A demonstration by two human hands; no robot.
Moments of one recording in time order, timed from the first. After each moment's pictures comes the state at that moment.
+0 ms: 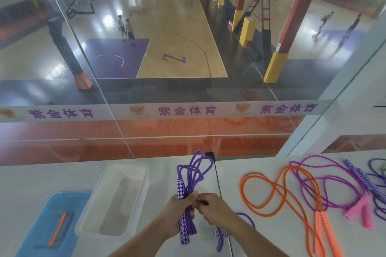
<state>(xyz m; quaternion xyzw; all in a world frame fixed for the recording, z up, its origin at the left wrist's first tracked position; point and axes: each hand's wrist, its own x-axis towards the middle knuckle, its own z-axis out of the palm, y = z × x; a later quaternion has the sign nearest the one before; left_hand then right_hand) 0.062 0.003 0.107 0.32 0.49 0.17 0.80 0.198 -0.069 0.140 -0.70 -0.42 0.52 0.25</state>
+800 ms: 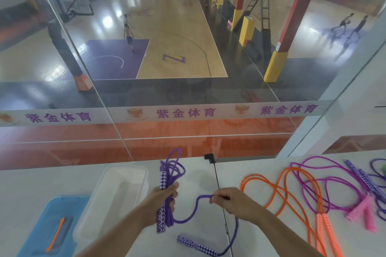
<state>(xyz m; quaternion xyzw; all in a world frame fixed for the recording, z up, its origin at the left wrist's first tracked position) 0.030 0.059 0.113 0.36 0.47 0.14 0.79 0.267 -0.078 0.162 -0.69 -0.47 0.50 0.23</state>
